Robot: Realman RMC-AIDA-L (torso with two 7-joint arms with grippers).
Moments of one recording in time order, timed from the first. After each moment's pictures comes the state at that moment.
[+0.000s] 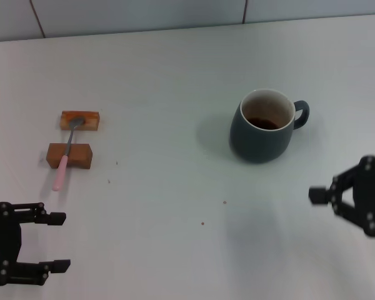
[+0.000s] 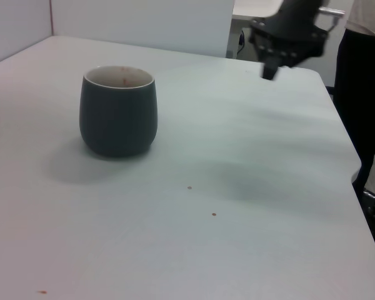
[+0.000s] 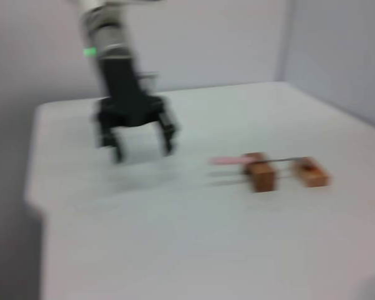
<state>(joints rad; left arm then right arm) -0.35 -2.03 0.54 0.87 2.35 1.94 -1.08 0.19 2.08 -0.91 -1.15 -1.93 -1.77 1.27</state>
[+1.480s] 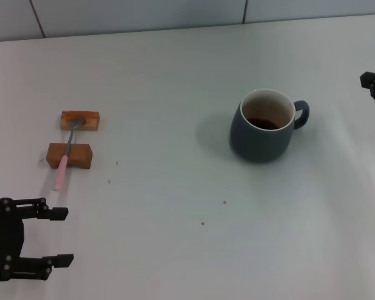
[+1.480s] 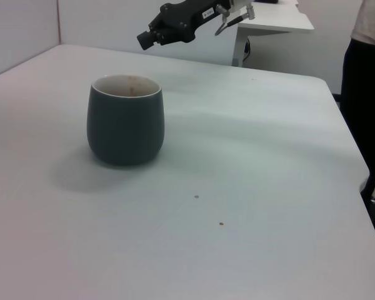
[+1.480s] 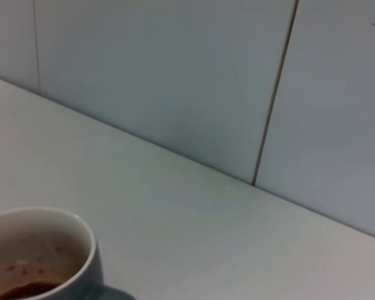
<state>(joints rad) -0.36 -2.04 0.52 0.87 2.34 1.94 -1.08 0.30 2.07 -0.86 -1.04 -1.96 -1.09 1.46</state>
